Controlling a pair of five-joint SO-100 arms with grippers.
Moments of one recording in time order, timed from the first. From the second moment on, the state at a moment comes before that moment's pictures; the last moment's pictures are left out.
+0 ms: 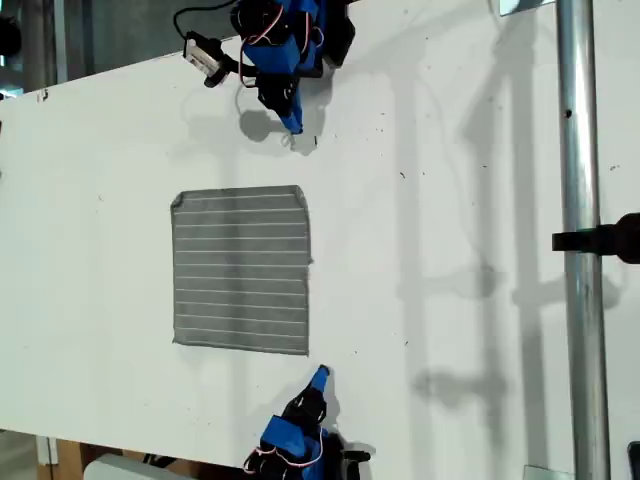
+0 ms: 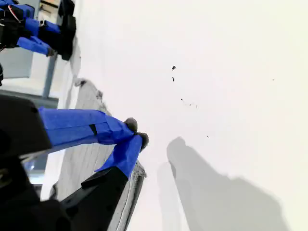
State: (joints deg) arm 0 1.7 199.0 178.4 73.5 -54.8; arm 1 11.6 188.5 166.3 83.3 85.1
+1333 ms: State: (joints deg) arm 0 2.5 199.0 178.4 73.5 -96.9; arm 1 10.5 188.5 166.3 83.3 85.4
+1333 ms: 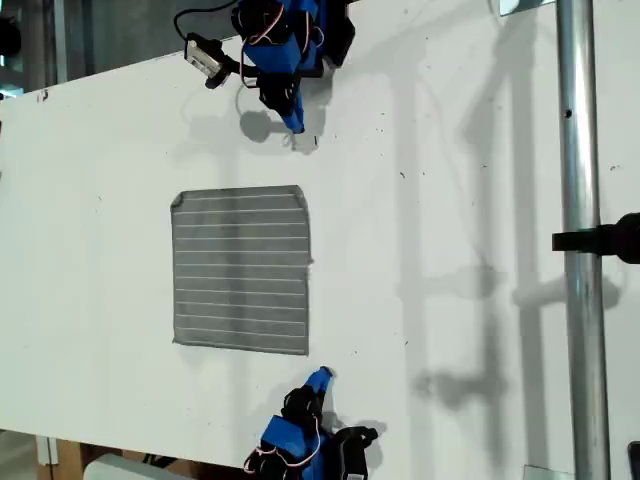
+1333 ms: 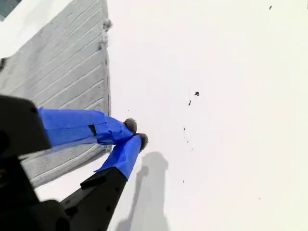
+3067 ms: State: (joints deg) arm 0 5.8 199.0 178.4 74.0 -84.7; arm 1 6.1 113.6 88.2 97.7 35.3
